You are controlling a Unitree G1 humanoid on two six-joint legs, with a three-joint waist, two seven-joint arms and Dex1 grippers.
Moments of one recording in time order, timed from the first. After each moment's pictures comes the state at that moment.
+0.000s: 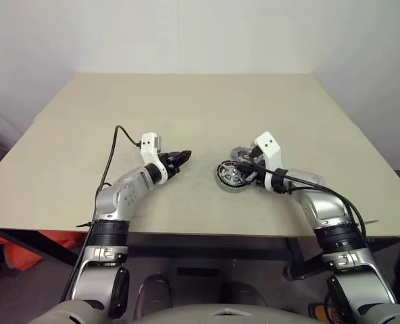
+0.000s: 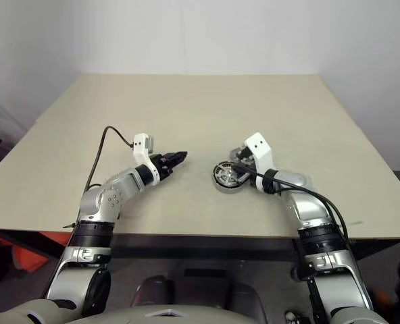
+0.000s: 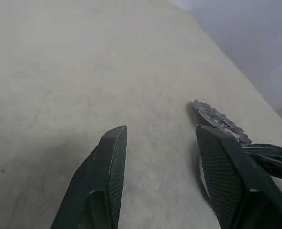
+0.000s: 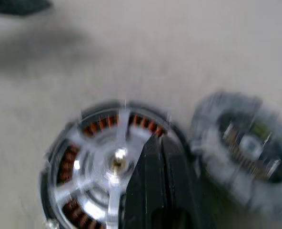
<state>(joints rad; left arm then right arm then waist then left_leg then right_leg) -0.47 0.11 0.13 0.17 -0.53 0.72 -0.39 -0.42 -0.44 0.09 0.18 0.17 0.46 0.71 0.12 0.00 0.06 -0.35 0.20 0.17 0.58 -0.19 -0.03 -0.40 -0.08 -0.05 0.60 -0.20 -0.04</state>
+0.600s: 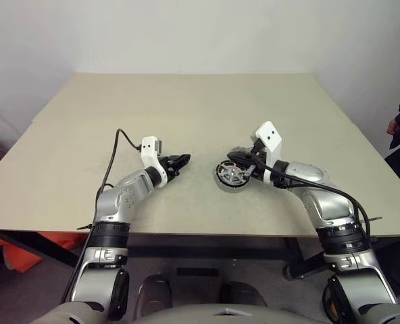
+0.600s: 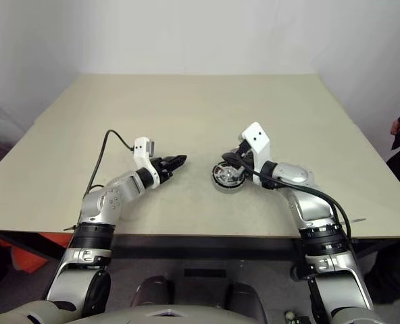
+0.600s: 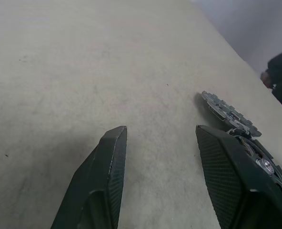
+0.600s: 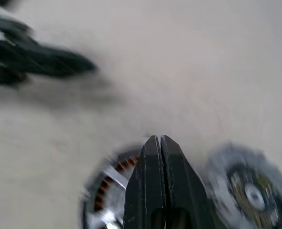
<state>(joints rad) -0.46 0.10 0.12 0.19 -0.51 0.70 -0.39 -0.40 -0.45 0.07 -0.02 0.25 0.48 0.79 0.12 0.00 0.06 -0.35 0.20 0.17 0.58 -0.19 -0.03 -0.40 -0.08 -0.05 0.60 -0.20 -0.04</state>
